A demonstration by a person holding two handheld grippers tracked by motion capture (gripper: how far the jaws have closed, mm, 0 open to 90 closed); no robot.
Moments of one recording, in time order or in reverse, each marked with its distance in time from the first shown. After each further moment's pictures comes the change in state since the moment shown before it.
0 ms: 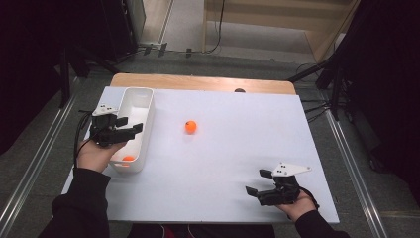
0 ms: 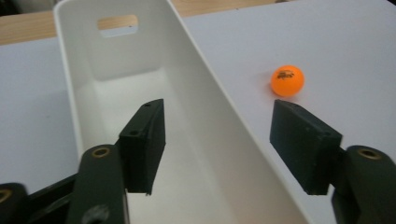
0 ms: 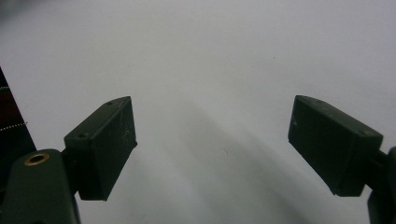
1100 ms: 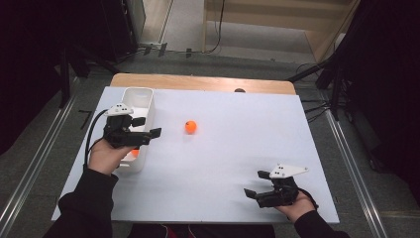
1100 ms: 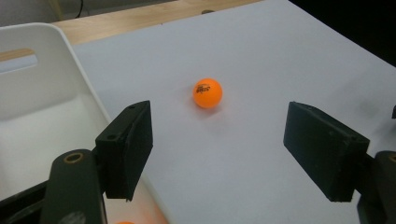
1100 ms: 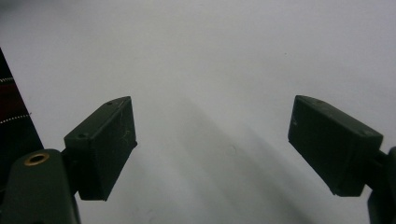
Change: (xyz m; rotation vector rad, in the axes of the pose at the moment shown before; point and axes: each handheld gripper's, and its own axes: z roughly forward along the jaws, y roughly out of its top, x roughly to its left) left arm -0.042 0.014 0.001 -0.021 -0.189 0.093; right arm 0.004 -0.001 0.002 0.020 0.009 -0.031
